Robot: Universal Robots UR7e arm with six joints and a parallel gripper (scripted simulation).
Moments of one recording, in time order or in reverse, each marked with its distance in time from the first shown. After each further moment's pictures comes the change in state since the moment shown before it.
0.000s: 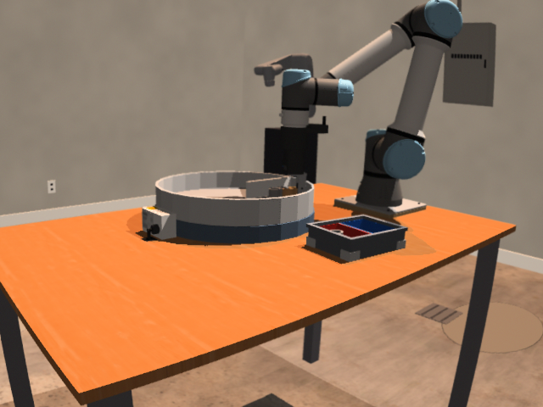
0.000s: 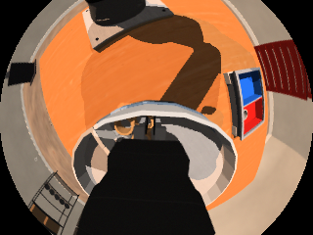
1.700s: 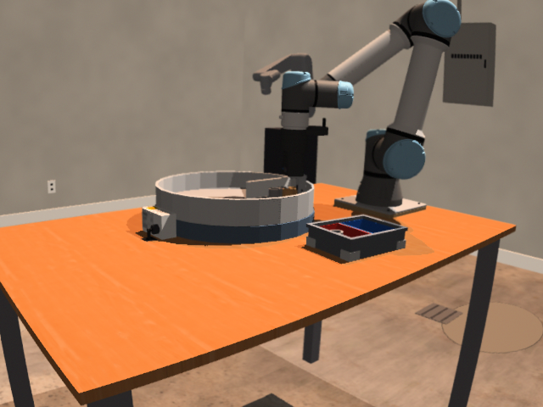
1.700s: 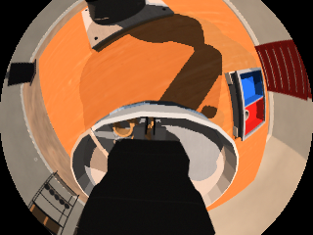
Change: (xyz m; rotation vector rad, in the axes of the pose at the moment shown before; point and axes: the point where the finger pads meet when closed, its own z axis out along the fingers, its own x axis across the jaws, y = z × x) arm 0.000 0.000 0.006 0.000 0.000 0.000
